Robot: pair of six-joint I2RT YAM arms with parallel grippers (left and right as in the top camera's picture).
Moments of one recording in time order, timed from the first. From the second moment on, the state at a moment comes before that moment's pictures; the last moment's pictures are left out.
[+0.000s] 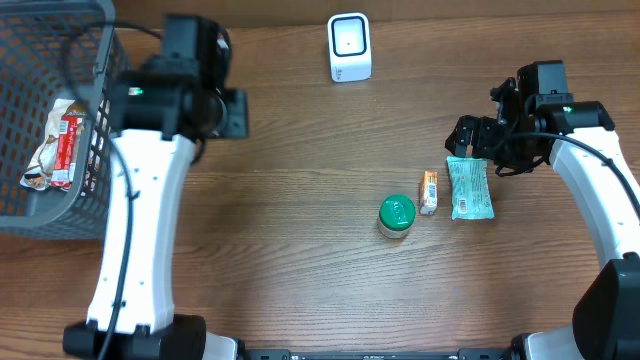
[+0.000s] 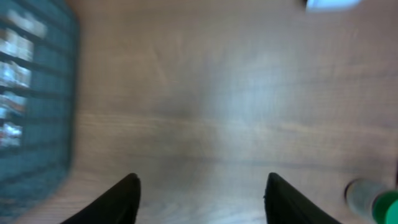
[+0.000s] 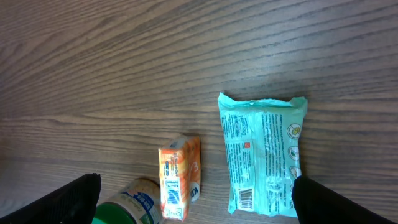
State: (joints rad) left arm -0.11 1.63 1.94 -1.38 -0.13 -0.15; right arm 0.04 1.66 1.32 -0.90 -0.30 0.23
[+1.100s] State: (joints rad) left arm 0.41 1.70 2.44 -1.30 -0.21 -0.10; right arm 0.04 1.66 1.32 -0.90 -0.30 0.23
